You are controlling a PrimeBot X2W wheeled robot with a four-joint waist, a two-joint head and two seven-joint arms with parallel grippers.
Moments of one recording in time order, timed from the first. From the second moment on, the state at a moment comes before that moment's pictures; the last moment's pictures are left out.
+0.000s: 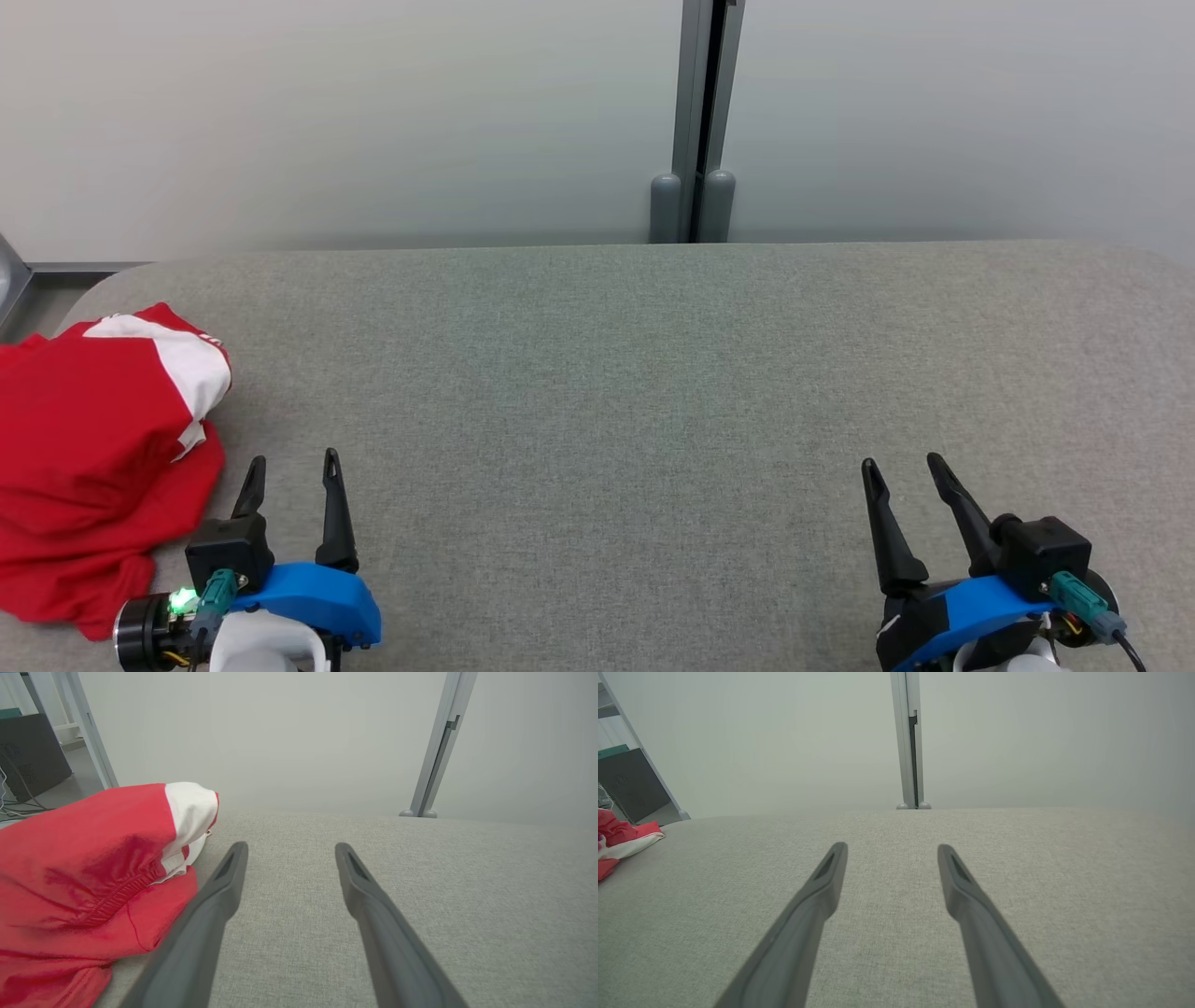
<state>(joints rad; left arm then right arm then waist) -0.18 0.06 0.03 0.54 -0.08 -0.03 -0.26 -0.12 -0.05 0.04 0.37 0.16 0.13 -0.26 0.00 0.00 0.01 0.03</state>
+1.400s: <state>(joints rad) -0.12 0.08 0.12 0.41 -0.07 0.01 -0.26 -0.12 -0.05 0.03 0.36 0.15 0.13 -0.26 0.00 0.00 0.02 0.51</state>
